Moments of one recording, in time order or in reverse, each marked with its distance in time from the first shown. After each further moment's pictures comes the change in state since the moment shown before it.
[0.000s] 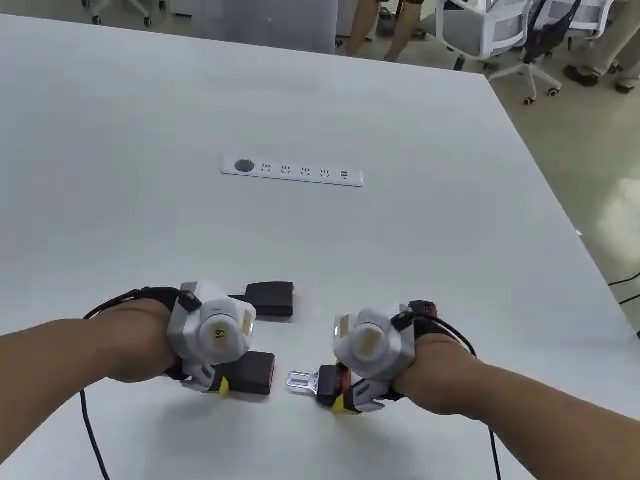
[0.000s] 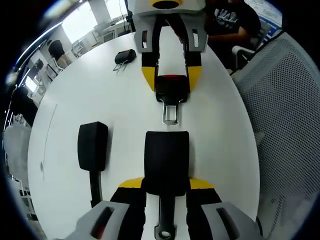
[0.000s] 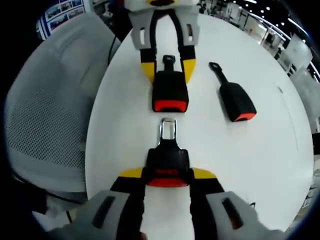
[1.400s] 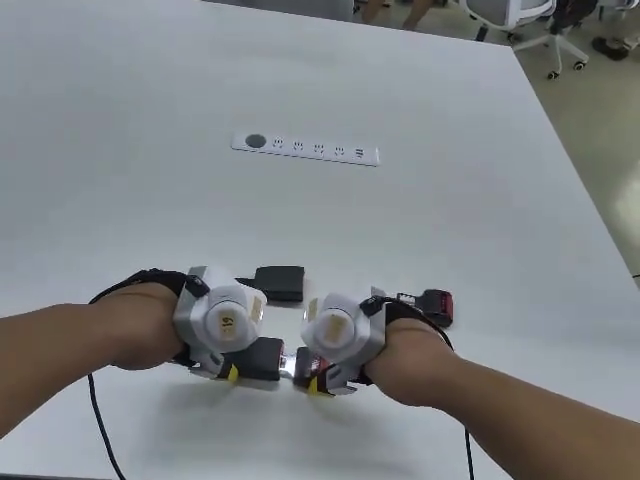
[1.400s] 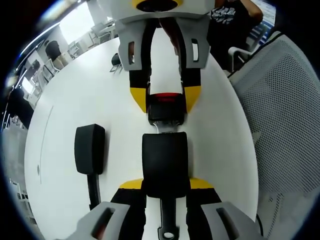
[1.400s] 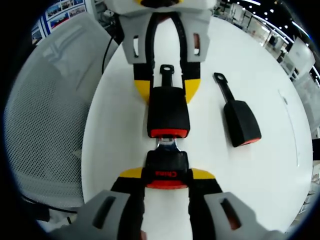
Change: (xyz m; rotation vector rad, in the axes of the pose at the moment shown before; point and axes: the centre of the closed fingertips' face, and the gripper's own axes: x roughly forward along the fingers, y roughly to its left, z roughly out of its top) left arm 0.002 -0.002 0.003 0.014 -0.011 -0.044; right arm 0.013 -0.005 0.030 -0.032 0.009 0.005
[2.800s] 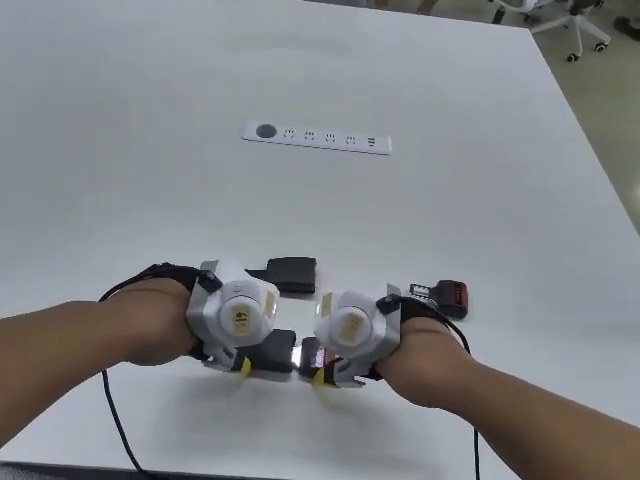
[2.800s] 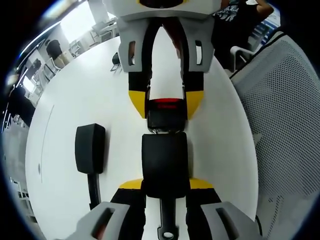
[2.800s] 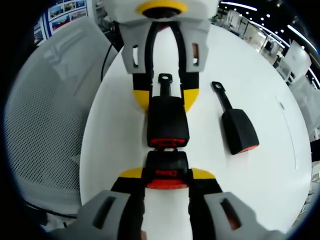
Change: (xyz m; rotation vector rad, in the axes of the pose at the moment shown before) left arm 0.000 0.000 -0.001 -0.005 0.011 0.014; right arm 0.004 -0.002 0.015 0.002 -0.078 -0.031
